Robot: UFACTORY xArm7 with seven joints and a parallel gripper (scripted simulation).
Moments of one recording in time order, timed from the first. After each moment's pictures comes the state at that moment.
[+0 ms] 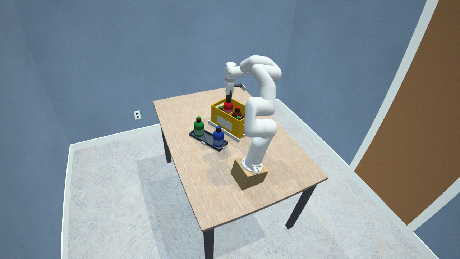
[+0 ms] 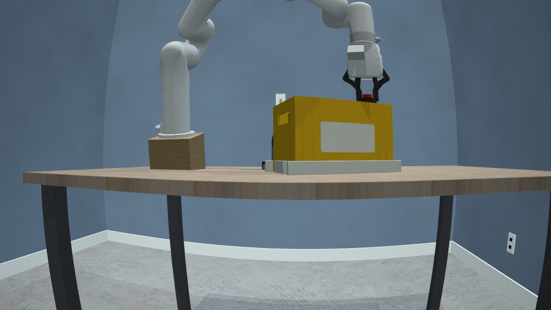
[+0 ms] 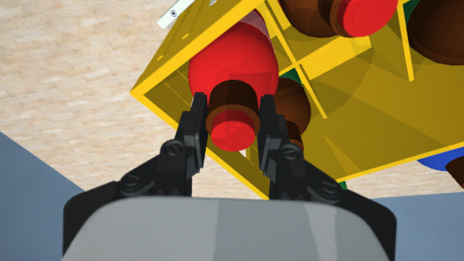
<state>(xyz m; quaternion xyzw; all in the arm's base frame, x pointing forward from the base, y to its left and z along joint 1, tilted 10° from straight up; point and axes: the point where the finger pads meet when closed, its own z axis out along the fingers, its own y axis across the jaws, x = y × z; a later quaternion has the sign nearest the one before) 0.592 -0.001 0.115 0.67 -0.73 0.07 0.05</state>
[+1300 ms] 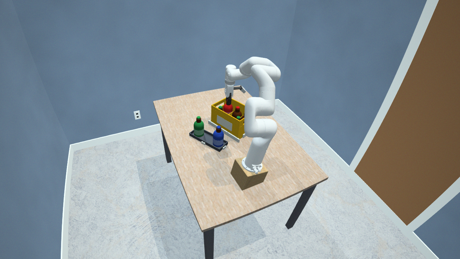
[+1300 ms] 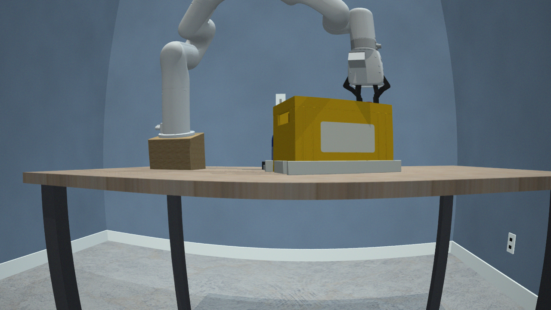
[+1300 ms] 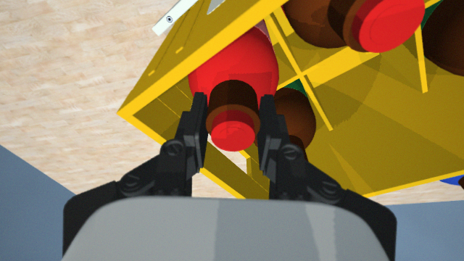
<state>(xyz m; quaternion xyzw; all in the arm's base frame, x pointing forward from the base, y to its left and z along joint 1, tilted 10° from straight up) 0.593 -0.005 0.094 0.67 -0.73 0.07 0.05</state>
